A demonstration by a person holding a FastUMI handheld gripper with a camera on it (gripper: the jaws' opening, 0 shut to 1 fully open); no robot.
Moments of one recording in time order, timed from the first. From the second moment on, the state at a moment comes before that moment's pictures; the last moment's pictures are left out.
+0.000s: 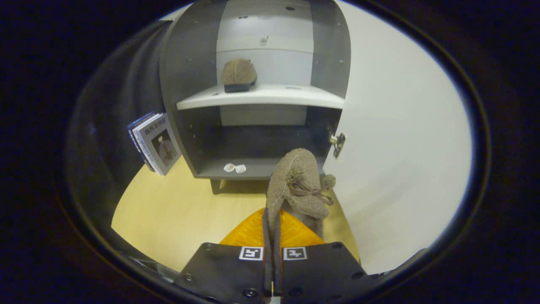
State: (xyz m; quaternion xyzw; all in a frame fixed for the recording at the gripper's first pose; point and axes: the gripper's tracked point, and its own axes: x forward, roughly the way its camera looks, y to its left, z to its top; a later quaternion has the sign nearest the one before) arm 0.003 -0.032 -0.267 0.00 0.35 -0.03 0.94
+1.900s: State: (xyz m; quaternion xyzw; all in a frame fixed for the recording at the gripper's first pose) arm 0.209 -0.053 -0.130 -0.06 0.24 -0.01 0.97
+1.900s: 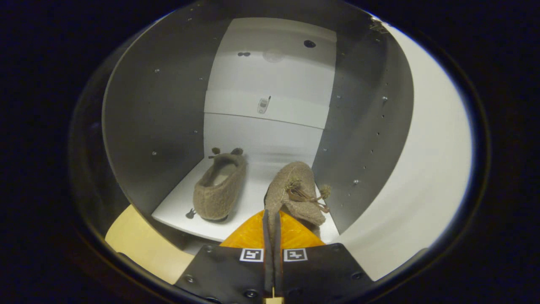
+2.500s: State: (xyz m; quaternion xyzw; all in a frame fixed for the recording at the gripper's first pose) arm 0.268 -0.059 -0.149 -0.07 0.25 0.00 0.96
